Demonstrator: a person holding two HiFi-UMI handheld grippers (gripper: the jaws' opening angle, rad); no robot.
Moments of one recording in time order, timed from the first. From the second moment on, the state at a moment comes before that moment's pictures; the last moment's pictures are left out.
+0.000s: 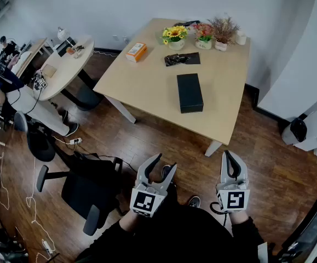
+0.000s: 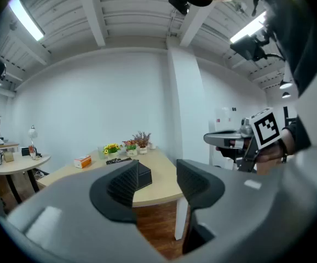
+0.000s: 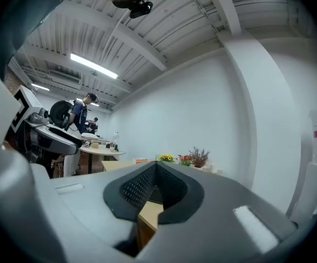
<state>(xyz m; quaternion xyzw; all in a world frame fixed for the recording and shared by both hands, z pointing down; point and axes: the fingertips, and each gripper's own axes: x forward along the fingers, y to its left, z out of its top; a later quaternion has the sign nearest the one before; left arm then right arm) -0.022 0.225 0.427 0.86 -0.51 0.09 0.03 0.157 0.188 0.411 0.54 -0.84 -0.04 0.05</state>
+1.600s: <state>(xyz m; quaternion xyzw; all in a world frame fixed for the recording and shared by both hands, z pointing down) -0.018 -0.075 0.628 0.90 -0.32 0.30 0.04 0.033 -0.088 0.611 0.32 -0.90 0.02 0.31</state>
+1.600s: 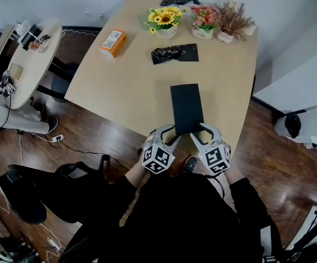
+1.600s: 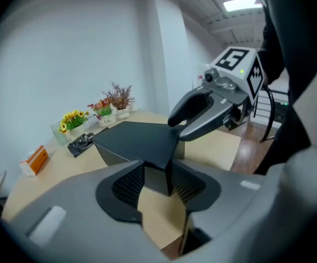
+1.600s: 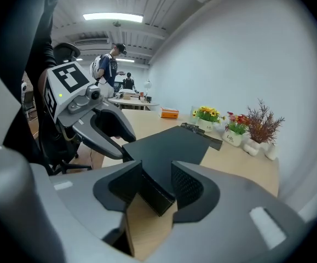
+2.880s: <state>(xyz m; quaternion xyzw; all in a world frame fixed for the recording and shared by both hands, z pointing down) -0.019 -0.080 0.627 0.90 -0.35 0.23 0.16 0.056 -0.100 0.640 0.35 -0.87 0.10 0.34</state>
